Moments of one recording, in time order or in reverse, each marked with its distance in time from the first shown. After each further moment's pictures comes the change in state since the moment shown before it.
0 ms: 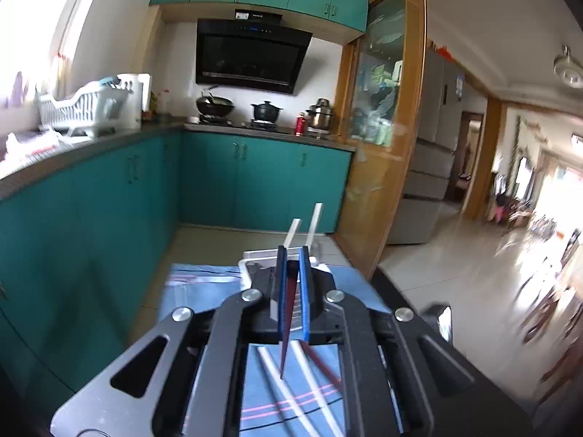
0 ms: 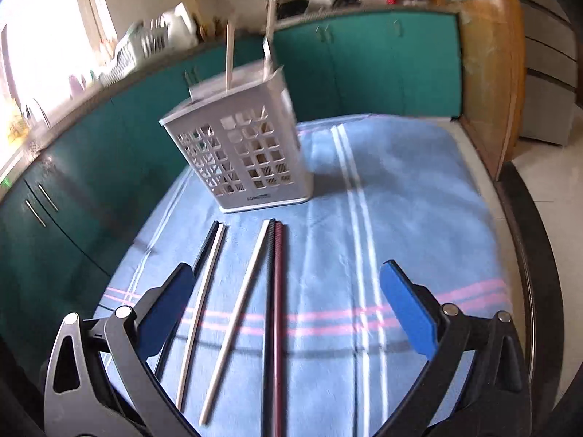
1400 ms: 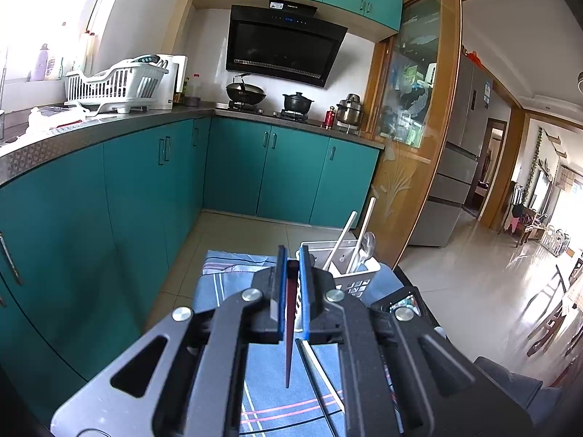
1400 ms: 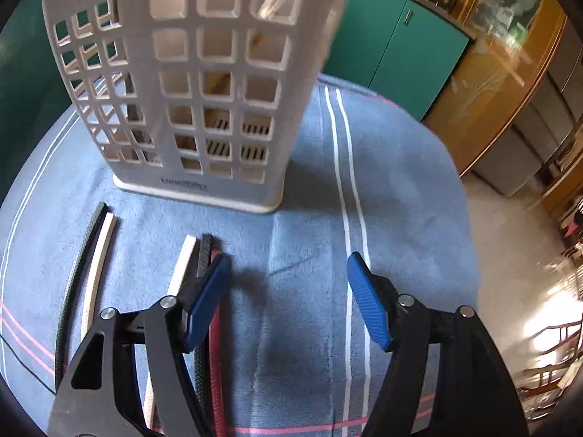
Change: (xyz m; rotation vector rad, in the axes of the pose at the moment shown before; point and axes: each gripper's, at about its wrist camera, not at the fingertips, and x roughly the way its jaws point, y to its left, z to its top) left arm -0.010 0.078 0.006 -0.090 0.039 0.056; right arm 0.117 0.034 0.018 -0.244 0.231 -0.365
